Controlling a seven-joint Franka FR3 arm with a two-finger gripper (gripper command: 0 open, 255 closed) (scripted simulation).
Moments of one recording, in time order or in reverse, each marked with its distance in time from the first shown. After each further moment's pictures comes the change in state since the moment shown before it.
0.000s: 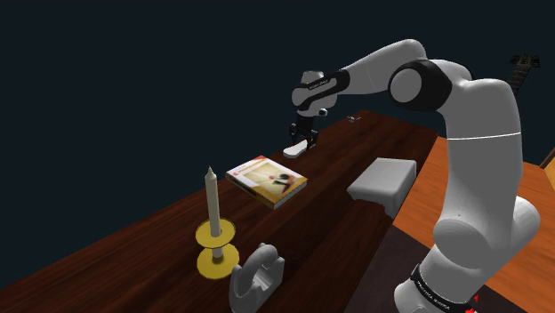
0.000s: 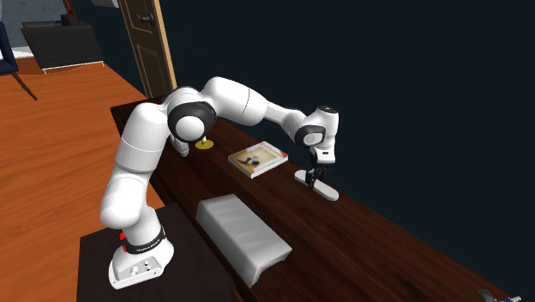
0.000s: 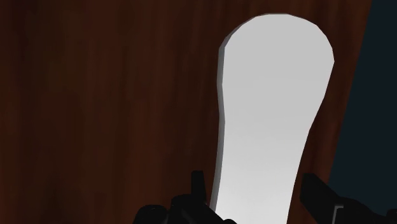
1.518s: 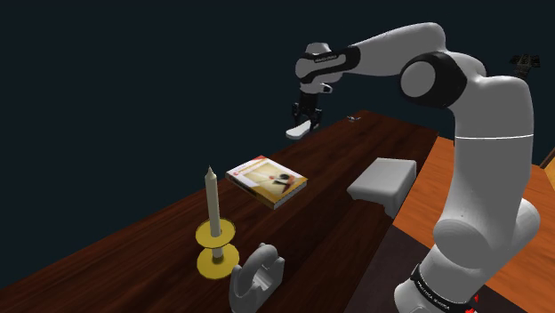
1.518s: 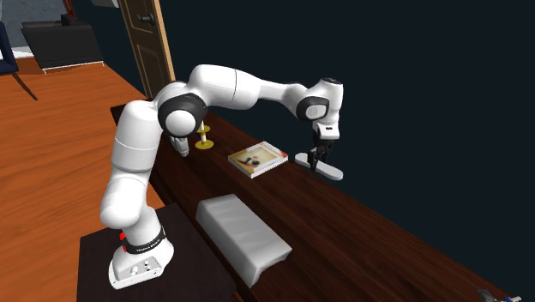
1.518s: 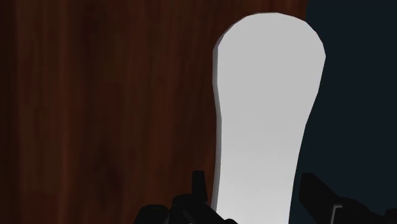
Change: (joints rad) arm 0.000 -0.080 0.001 0.135 0.002 -0.215 0.001
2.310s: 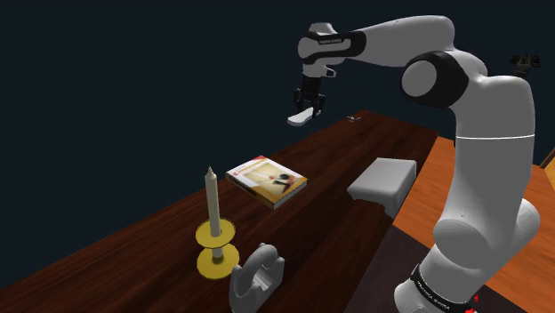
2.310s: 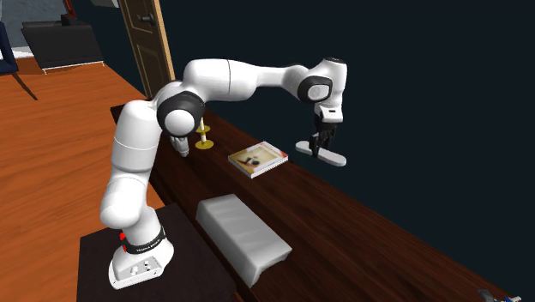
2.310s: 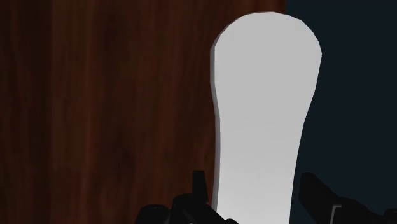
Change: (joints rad) arm 0.000 -0.008 0.000 0.149 0.000 -0.157 0.000
